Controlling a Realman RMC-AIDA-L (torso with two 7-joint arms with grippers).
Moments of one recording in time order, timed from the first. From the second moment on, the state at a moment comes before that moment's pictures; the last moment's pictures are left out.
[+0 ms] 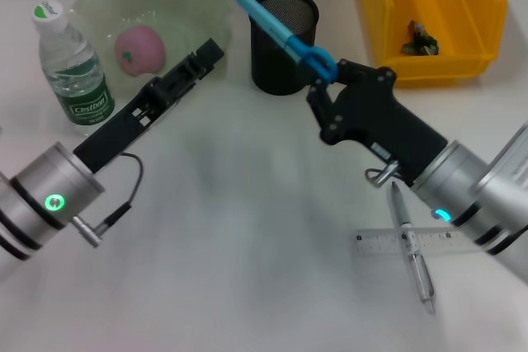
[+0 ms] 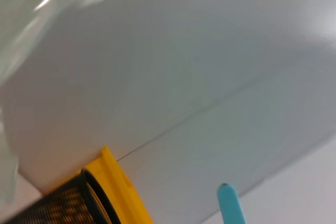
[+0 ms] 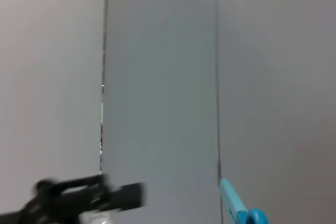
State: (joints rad) left arm -0.55 -2.08 0.62 -0.06 1.40 1.54 -1.44; right arm 0.58 2.09 -0.10 0.29 -1.85 -1.39 0.16
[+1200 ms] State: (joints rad) left arm -0.44 -2.08 0.85 0.07 1.40 1.49 -0.64; right arm 0.82 1.95 -0.66 -0.91 -2.20 -1.63 2.08
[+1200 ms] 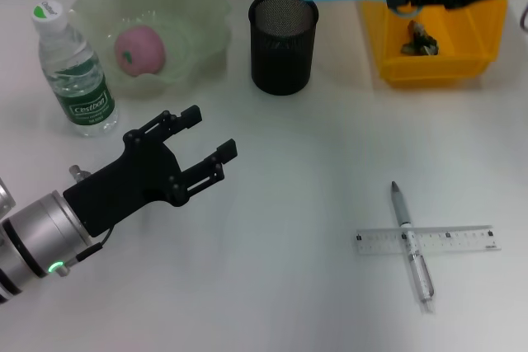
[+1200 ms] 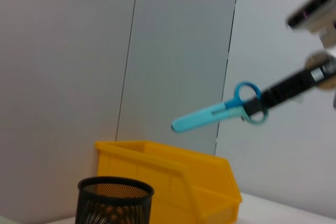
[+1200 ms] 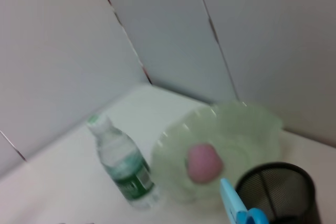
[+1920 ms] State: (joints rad) left arm -0.44 -2.08 0.84 0.03 1.40 1.45 -0.58; right arm 1.12 1.97 -0.94 -0.81 -2.59 -1.40 2.33
